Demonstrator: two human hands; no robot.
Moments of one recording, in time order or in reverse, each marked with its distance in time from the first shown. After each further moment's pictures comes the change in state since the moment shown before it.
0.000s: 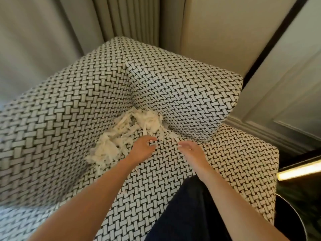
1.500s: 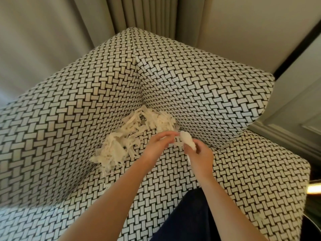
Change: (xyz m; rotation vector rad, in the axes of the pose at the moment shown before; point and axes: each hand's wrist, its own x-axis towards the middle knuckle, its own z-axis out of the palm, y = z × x) left_hand 0.008 0.024 0.009 -0.634 -0.037 0.011; right_hand 0.039 0.014 0.030 0.125 0.245 -0.252
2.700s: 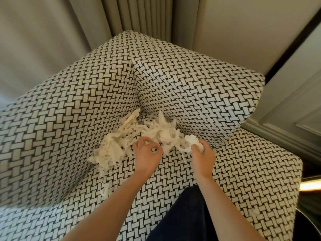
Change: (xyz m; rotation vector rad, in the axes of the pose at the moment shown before) left_hand -0.007 -0.041 -0.006 0.647 0.389 0.115; right_hand -0.004 -0.003 -0.009 0.121 0.174 0.163
